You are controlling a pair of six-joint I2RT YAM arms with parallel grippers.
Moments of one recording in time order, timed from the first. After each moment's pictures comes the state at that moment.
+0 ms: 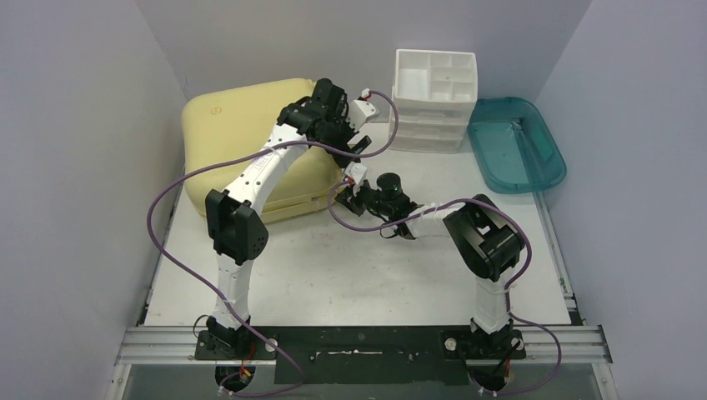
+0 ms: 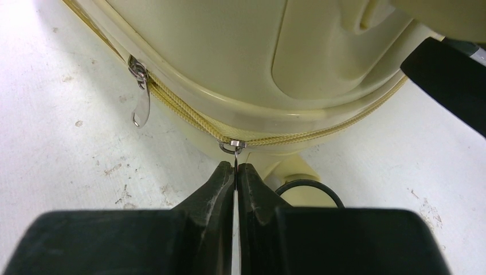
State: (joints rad) left arm -0.53 2.11 2.20 -0.95 0.12 0.45; right arm 0.64 1.94 0.97 0.70 -0.42 -0.20
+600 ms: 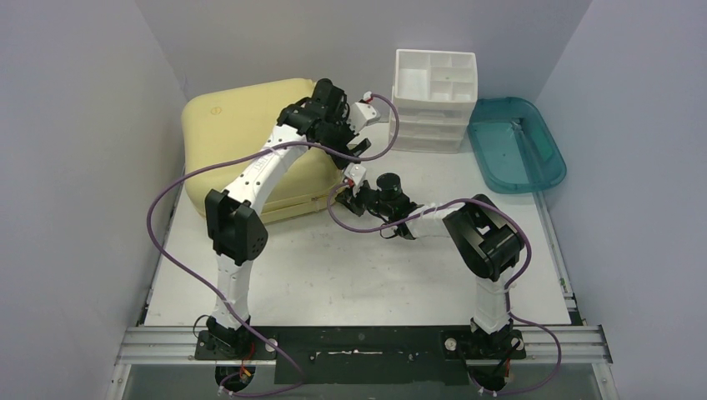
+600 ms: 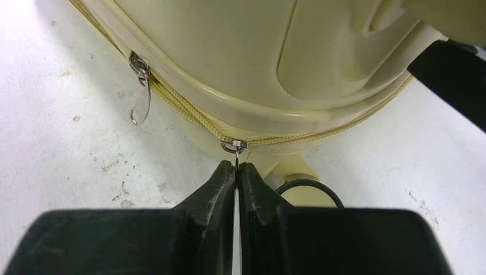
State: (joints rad) left arm -0.52 2.11 2.19 -0.94 0.18 0.49; right arm 0.64 1.94 0.97 0.70 -0.43 -0.22
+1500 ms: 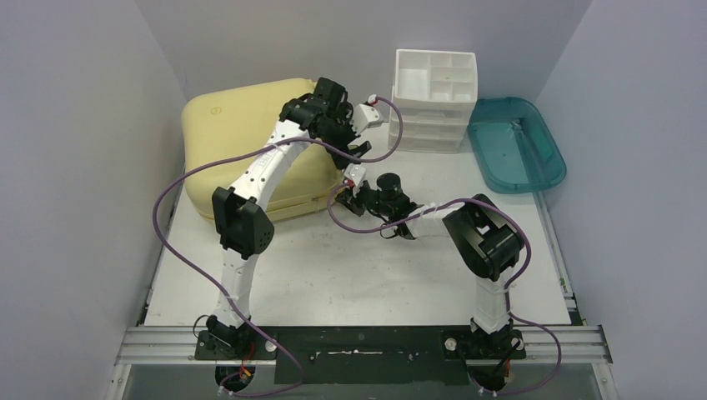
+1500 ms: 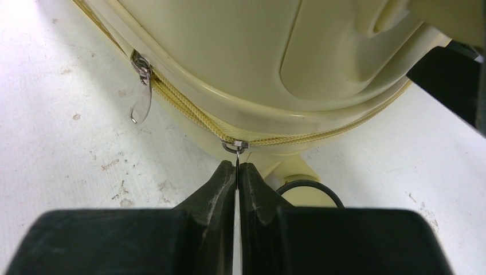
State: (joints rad) left arm -0.52 2.19 2.33 -1.06 0.26 0.61; right arm 0.64 1.94 0.97 0.70 -0.43 -0.23
